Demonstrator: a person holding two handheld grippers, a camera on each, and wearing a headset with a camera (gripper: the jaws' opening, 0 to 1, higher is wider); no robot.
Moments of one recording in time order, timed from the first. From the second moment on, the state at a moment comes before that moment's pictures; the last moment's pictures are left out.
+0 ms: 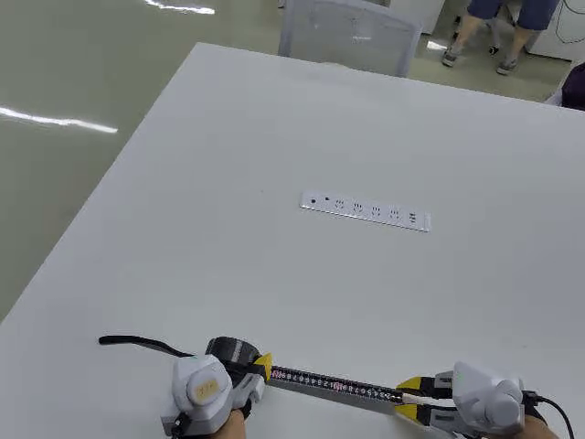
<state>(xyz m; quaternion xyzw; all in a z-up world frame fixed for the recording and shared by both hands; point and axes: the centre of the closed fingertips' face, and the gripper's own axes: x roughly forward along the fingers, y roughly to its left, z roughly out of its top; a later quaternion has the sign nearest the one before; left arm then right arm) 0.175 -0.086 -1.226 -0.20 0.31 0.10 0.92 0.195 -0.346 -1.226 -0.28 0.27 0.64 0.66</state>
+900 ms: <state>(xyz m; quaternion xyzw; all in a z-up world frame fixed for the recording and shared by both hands) 0.175 -0.085 -1.225 -0.21 0.31 0.09 0.92 0.194 -0.329 -1.226 -0.28 0.27 0.65 0.66</state>
